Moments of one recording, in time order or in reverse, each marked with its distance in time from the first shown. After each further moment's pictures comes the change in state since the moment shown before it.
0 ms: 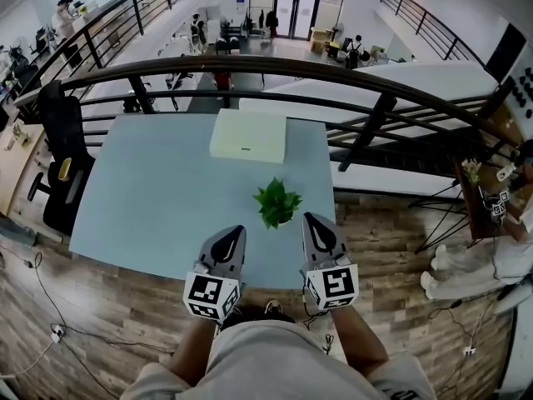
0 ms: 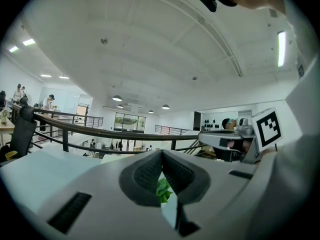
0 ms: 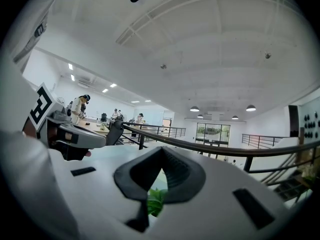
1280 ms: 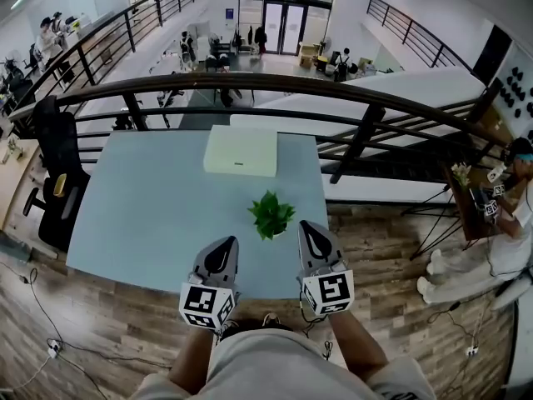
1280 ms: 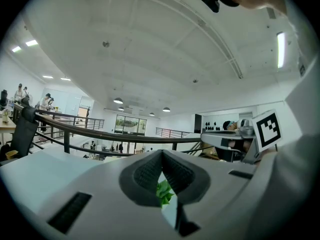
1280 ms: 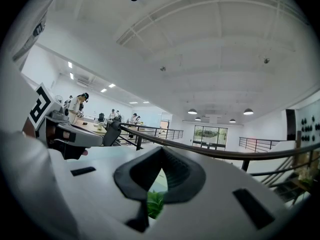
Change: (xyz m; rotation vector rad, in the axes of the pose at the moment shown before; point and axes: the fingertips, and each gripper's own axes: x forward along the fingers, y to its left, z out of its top) left arm -0.011 0.005 0.007 -0.005 -0.034 0.009; right arm -0.006 0.000 0.015 -0.035 -0.033 -0.028
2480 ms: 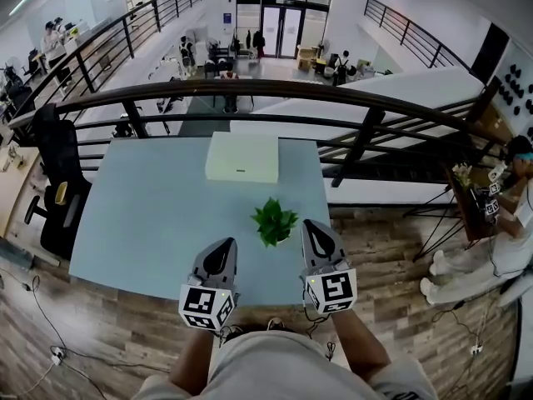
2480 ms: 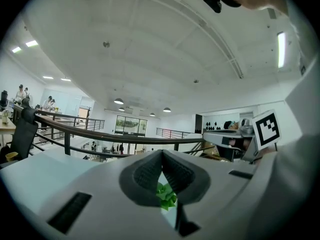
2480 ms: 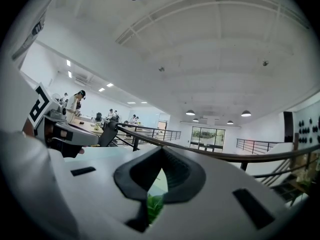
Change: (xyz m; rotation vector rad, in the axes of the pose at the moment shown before) left arm 0.008 0.020 0.007 0.006 -0.005 0.004; right arm 0.017 -0.009 0.001 0.001 -0.003 -0.033
